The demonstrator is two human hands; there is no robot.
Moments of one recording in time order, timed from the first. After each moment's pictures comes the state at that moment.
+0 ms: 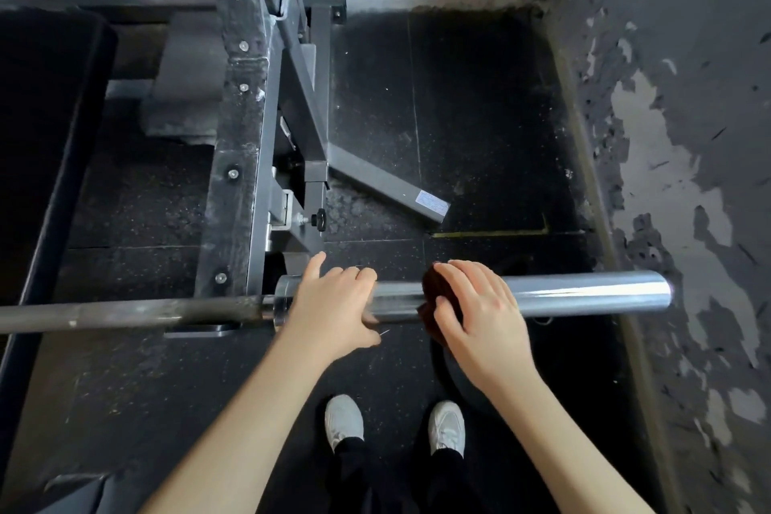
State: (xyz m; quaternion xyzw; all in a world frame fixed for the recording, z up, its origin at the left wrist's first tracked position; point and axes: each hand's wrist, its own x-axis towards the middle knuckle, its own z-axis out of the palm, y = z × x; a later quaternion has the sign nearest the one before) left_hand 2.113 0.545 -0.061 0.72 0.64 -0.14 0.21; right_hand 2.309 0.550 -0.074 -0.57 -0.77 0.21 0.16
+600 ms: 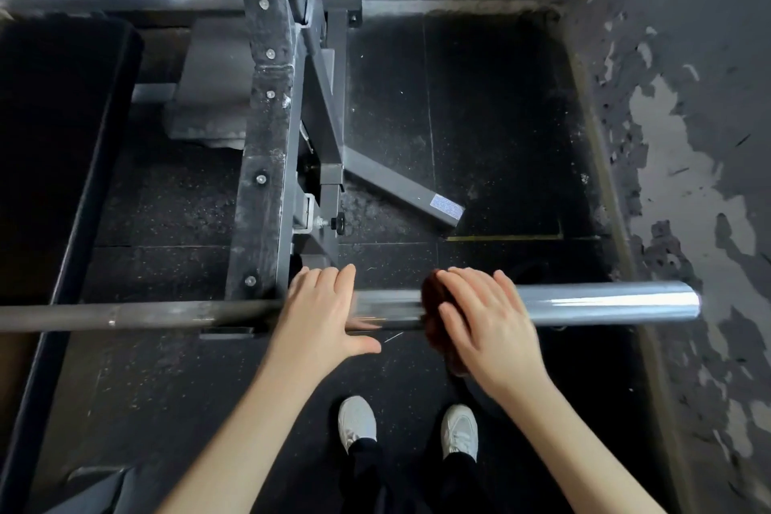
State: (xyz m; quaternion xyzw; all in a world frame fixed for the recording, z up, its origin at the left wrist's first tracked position) left_hand 2.077 0.519 -0.060 0.70 0.69 -0.09 0.18; right_hand 2.300 0.549 -0.076 -0.54 -0.82 0.17 0.12
